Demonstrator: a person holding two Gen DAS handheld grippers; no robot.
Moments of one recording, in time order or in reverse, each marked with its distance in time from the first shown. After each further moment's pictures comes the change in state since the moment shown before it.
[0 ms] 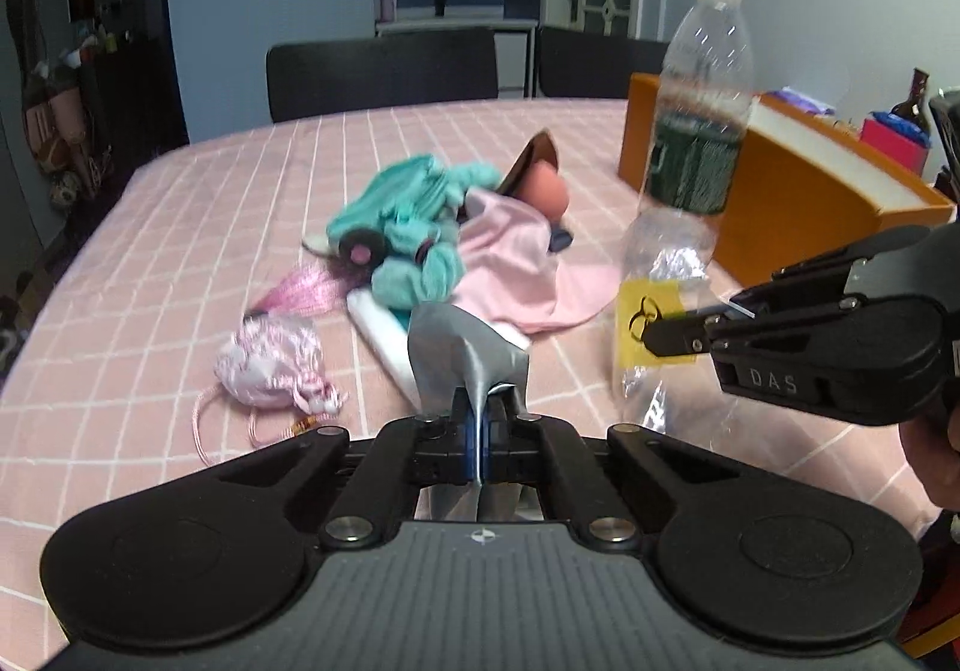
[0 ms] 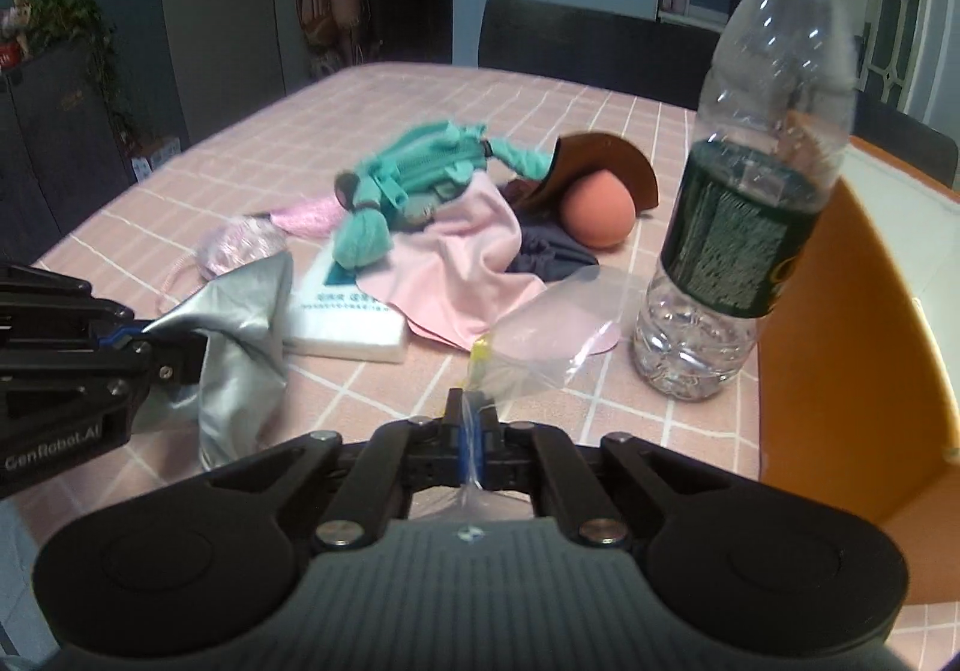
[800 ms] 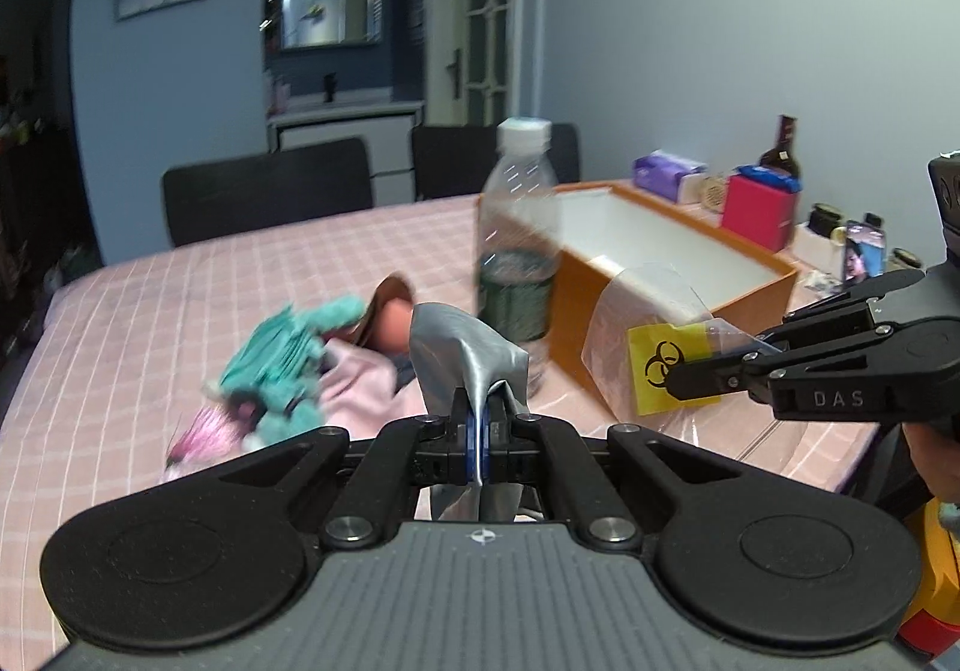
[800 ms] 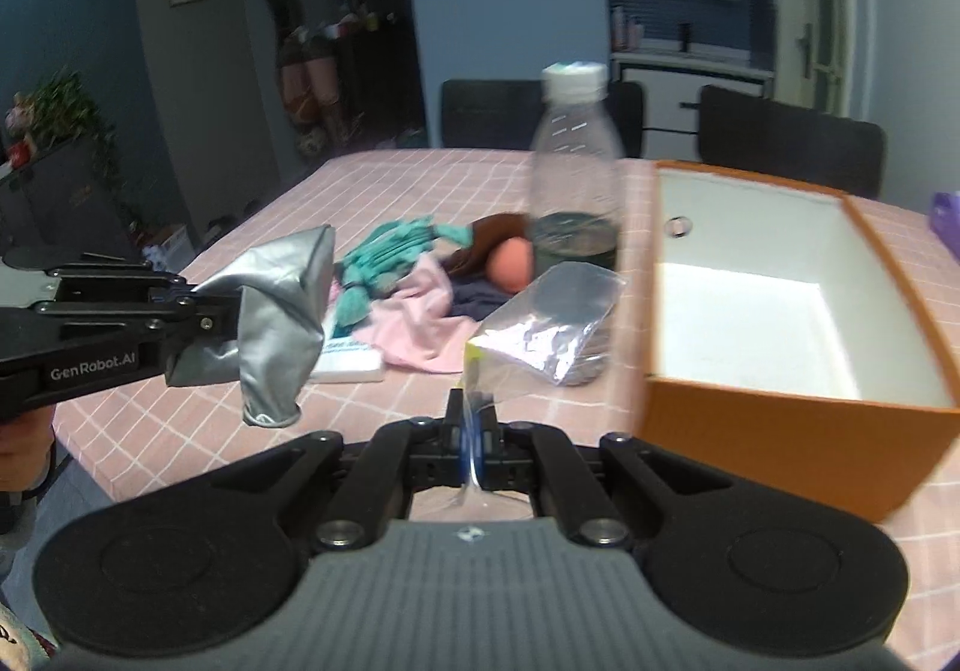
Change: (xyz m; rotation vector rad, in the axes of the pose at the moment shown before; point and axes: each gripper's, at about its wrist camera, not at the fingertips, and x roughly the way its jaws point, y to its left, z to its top) left arm -0.057 -0.051 0.049 0.127 -0.154 -0.195; right arm -0.138 -0.051 -0.018 0.124 -0.120 -0.007
